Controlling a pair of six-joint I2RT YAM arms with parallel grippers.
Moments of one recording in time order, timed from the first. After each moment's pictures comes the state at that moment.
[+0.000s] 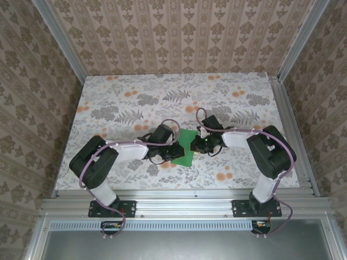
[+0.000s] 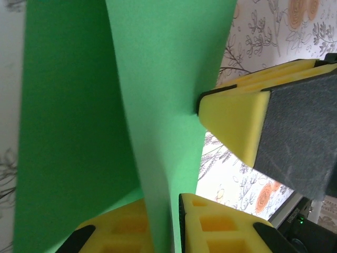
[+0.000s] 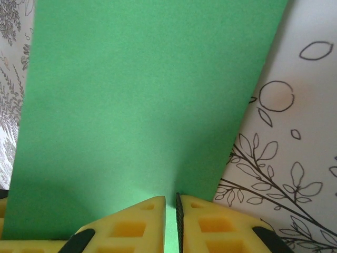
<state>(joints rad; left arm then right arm) -0.79 1.68 0.78 -0.02 0.45 -0.91 0.48 1.77 0.87 -0.20 -0.49 0.65</state>
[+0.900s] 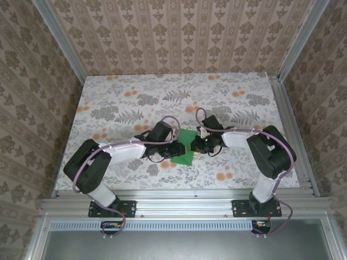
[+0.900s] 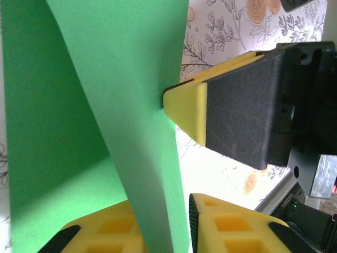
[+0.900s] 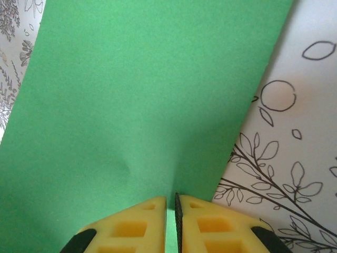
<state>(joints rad) -0.79 1.59 0.79 -0.10 0.46 -0.84 0.48 1.77 0.87 -0.20 -0.48 0.63</state>
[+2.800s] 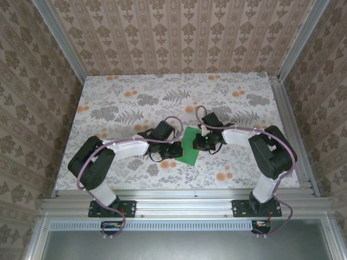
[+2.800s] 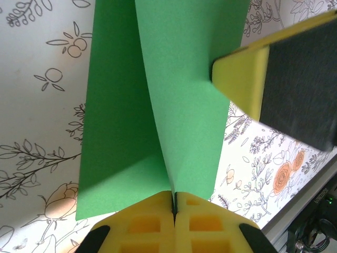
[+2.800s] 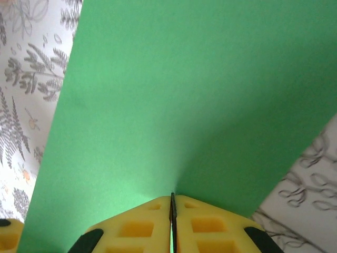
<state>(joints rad) -0.79 1.65 0.86 -0.23 0.43 -0.75 0.46 1.76 0.93 -0.30 -0.39 0.58</state>
